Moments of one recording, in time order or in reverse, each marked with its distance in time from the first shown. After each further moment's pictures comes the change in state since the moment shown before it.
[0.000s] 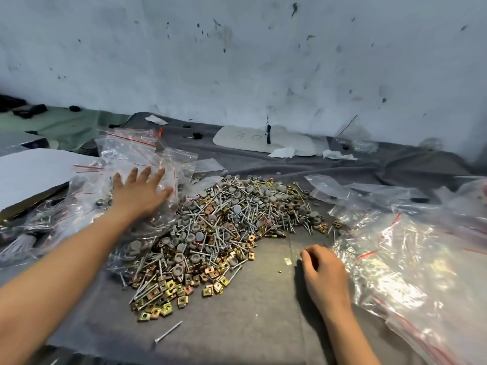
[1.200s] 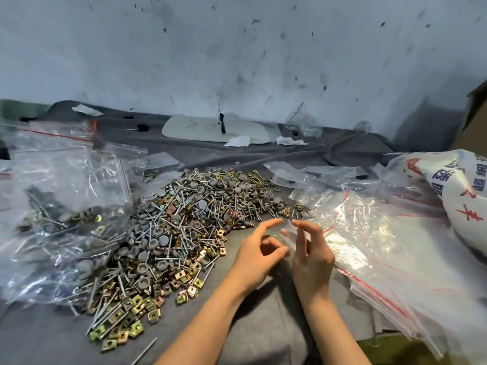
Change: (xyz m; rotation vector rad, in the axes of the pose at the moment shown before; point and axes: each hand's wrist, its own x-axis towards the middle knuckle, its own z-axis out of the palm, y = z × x) left_hand -0.151 0.241 0.028 -1.628 -0.443 0.527; right_hand -0.013 -0.004 -0.009 0.130 0.658 -0.302
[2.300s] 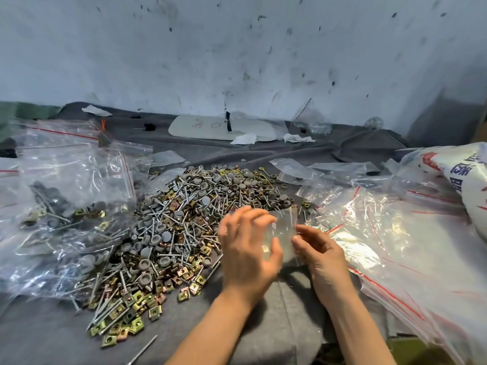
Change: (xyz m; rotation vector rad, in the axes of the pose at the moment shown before) left_hand -0.012 0.001 -0.005 0.829 0.554 0.625; right_hand 0.002 0.015 -0.011 0.855 -0.333 0.917
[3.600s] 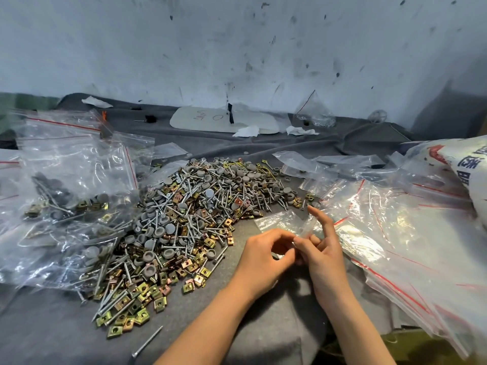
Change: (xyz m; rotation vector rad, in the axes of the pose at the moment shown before) left_hand -0.002 0.009 -0.004 -0.515 -0.483 -0.323; right_hand -0.018 -0.003 0.014 -0.114 -0.046 -0.096
